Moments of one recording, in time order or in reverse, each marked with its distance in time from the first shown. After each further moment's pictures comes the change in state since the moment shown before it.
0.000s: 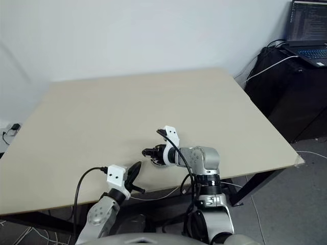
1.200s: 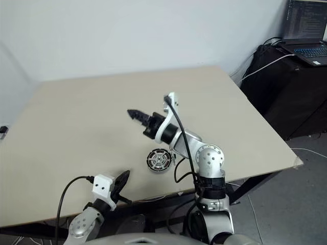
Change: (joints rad) left arm 0.101 0.112 0.070 -0.018 -0.033 -0.076 -0.079; right arm 0.000 -0.019 0.050 -0.311 0.534 -0.398 -0.203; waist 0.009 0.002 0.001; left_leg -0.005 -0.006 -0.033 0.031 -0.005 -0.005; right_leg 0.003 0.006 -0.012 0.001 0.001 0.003
